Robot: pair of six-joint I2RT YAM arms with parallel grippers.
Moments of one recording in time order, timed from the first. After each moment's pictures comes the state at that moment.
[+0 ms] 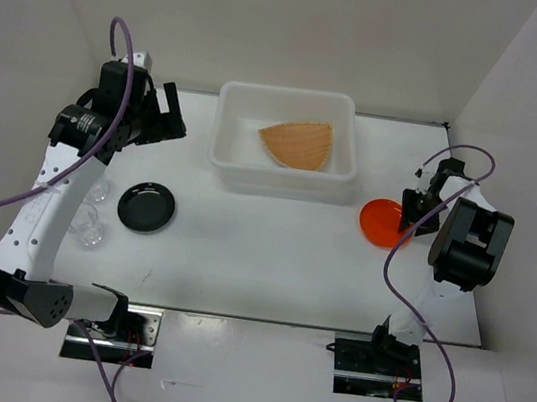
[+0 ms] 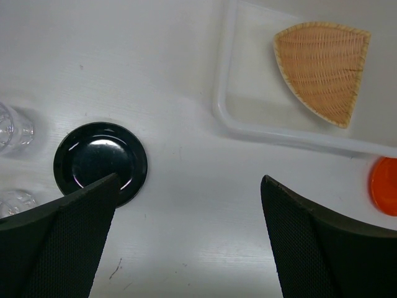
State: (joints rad) left arm -0.20 1.30 1.63 -0.97 -0.17 -0.45; right arm -0.30 1.92 1.29 -0.71 -0.09 -0.26
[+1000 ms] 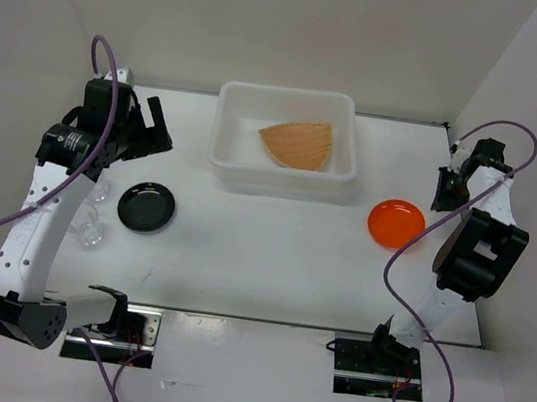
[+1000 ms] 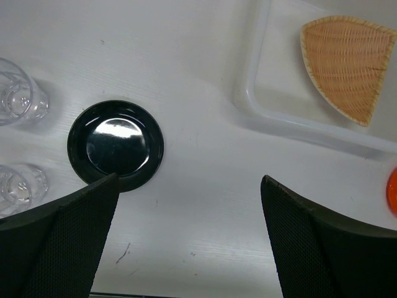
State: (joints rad) left arm -0.13 1.19 1.48 -0.97 -0.14 -0.46; right arm -0.40 1.85 1.53 -0.80 -0.15 -0.27
